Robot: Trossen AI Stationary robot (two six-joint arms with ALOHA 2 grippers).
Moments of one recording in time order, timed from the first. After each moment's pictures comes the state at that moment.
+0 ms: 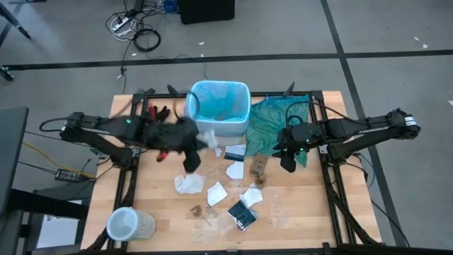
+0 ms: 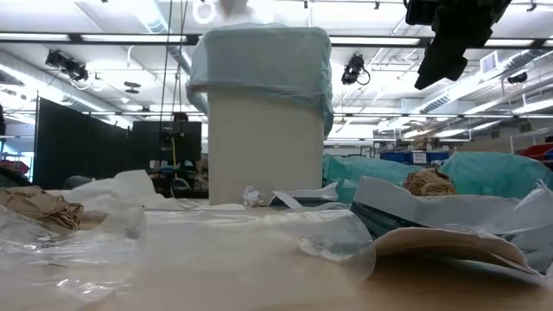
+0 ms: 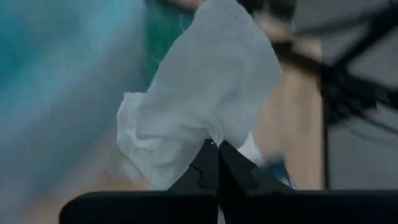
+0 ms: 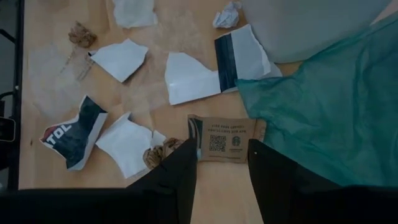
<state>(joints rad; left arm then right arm) -0.20 1.32 1.52 -0.82 -0.36 -0.49 0.11 0.95 0.83 -0.55 0.12 0.42</state>
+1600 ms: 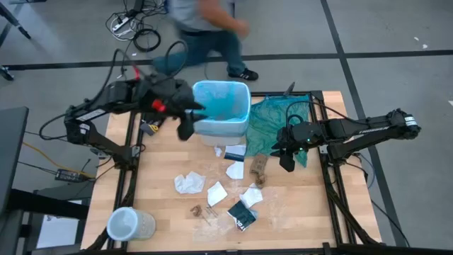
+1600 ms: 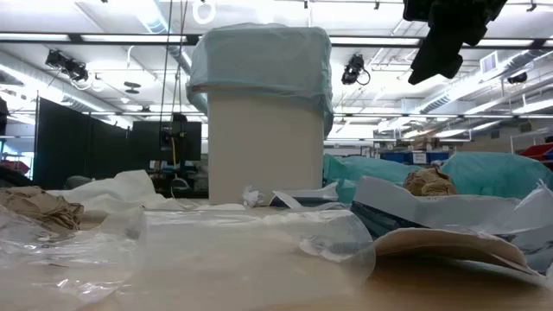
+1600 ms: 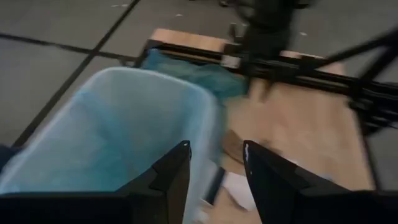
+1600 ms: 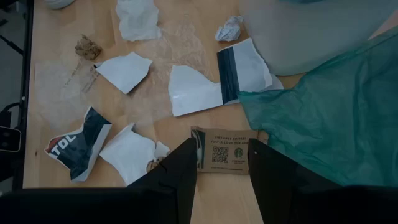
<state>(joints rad) 0.06 1.40 1.90 -1.06 -0.12 -0.14 0.11 0.95 0.83 -0.51 0.13 0.41</state>
